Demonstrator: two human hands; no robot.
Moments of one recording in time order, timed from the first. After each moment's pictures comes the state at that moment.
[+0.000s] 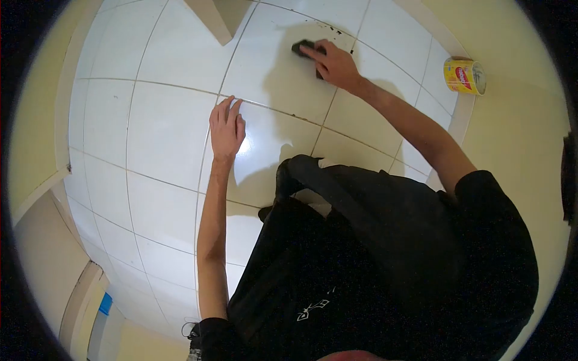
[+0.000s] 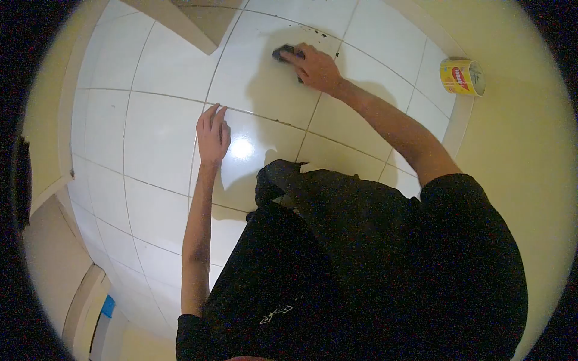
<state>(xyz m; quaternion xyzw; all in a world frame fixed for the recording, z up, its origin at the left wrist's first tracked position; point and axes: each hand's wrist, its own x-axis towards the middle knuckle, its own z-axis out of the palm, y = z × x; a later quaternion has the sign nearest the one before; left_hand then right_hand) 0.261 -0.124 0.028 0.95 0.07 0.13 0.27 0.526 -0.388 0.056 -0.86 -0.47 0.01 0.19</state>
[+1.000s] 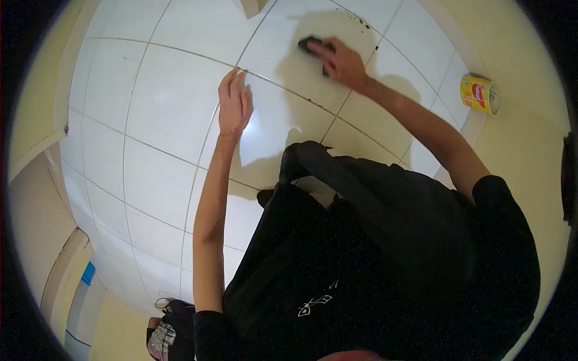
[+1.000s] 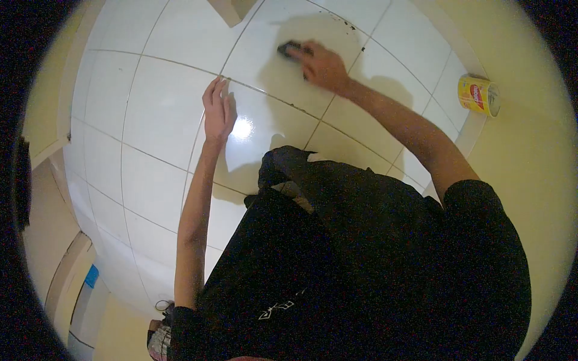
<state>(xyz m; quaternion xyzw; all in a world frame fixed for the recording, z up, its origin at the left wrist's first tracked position) 0.253 -0.119 0.015 0.92 0.15 0.14 0.35 0.499 -0.362 0.035 -0.84 -0.51 0.03 0.20</state>
